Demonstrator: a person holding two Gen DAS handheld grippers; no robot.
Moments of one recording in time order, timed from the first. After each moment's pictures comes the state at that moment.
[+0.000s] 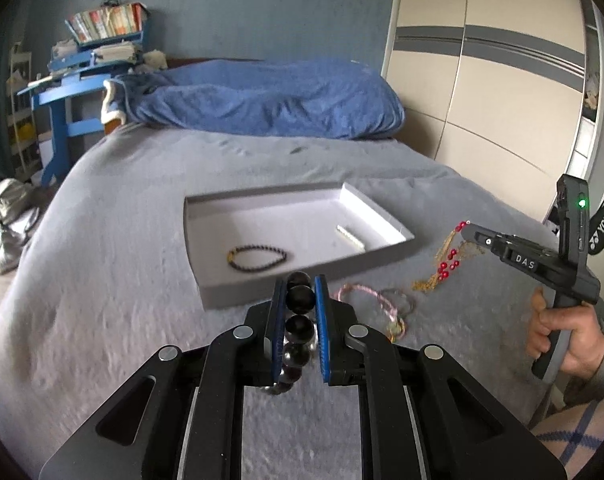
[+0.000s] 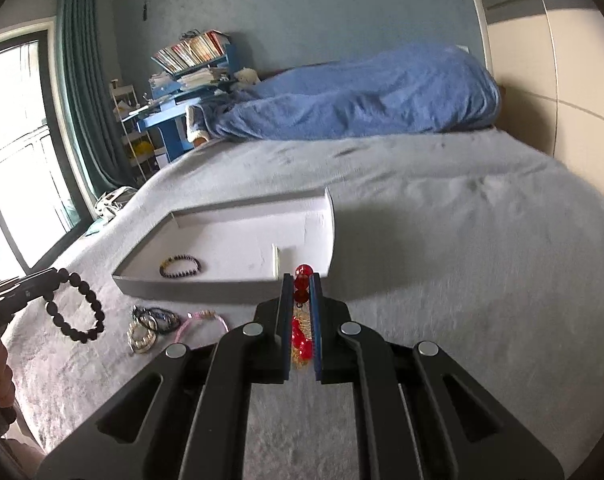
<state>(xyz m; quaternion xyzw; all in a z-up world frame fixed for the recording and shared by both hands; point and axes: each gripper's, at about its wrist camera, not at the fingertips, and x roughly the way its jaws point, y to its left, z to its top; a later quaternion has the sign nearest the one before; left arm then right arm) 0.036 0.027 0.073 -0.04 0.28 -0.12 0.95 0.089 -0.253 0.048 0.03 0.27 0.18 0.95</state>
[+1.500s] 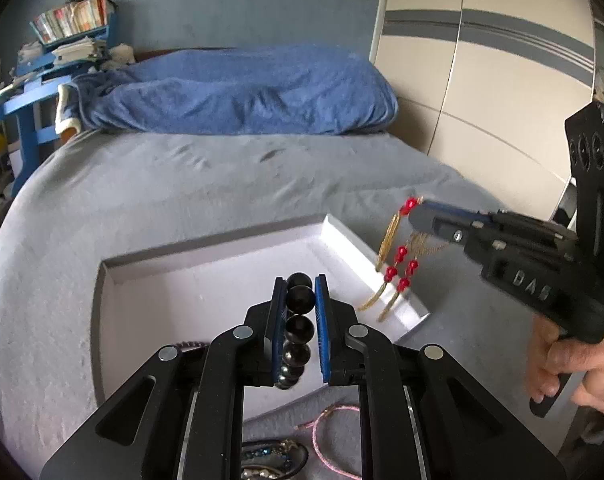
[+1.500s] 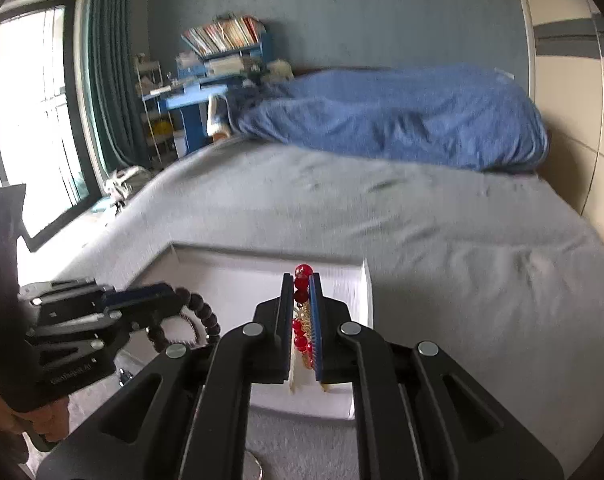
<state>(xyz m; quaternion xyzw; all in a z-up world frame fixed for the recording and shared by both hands) 0.181 -0.040 0.068 -0.02 0.31 -0.15 0.94 0.195 -0.195 0.078 -0.04 0.28 0.22 0.94</state>
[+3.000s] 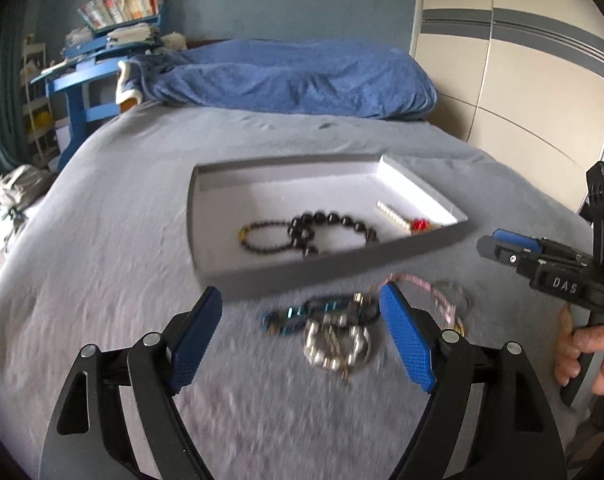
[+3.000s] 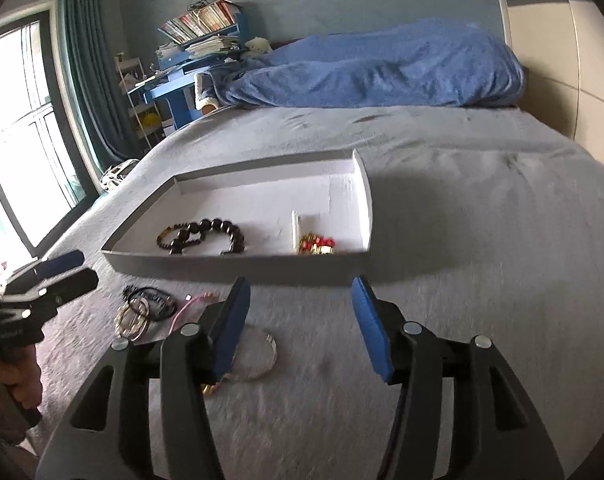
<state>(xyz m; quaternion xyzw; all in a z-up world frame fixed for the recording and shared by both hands) 0.077 0.020 0.017 -0.03 0.32 -0.07 0.95 0.120 -0.222 0.008 0.02 0.32 0.20 0.92</state>
